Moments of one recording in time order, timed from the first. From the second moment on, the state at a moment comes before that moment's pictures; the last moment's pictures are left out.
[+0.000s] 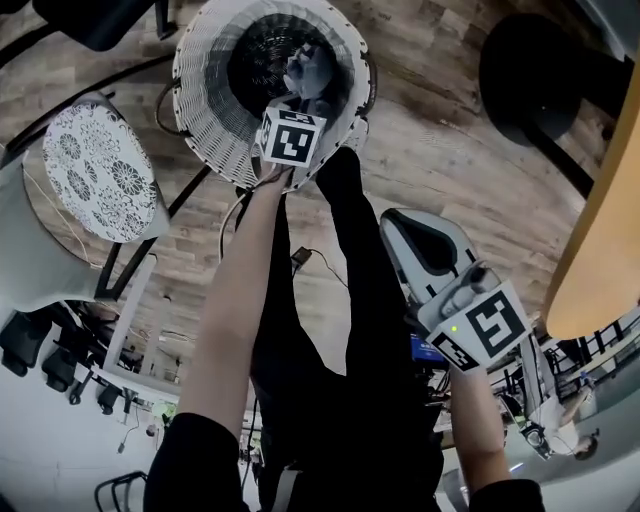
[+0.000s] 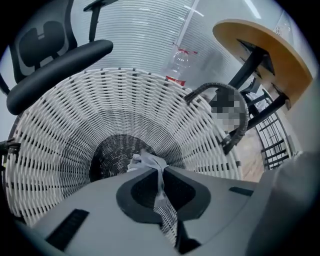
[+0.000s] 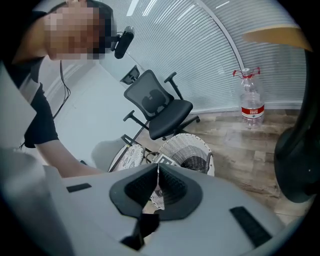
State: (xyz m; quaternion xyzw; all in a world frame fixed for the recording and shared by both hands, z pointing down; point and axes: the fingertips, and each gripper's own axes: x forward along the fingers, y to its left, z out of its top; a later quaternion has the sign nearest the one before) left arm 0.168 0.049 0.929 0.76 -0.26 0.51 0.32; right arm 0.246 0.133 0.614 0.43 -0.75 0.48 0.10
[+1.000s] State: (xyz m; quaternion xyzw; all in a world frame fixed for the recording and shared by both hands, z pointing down) left arm 0.159 0.045 1.001 0.72 -0.25 0.55 0.34; right arm 0.233 0.137 0.646 0.43 -0.75 0.50 0.11
